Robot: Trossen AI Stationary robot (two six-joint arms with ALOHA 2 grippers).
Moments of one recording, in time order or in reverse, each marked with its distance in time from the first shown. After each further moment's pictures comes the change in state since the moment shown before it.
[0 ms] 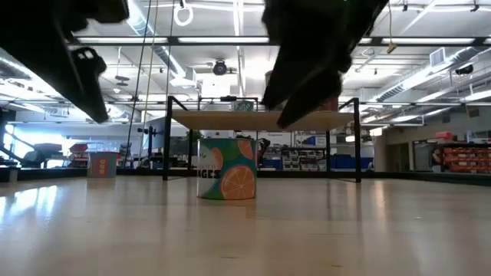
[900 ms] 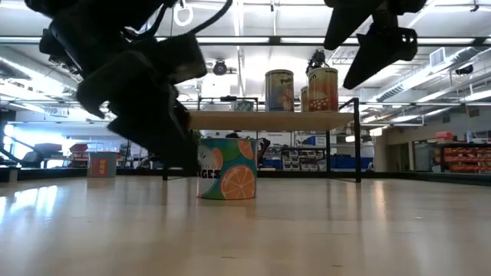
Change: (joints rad) left arm 0.261 0.250 -0.100 0.601 0.087 0.501; right arm 0.143 -0.172 0.000 -0.265 0.041 0.441
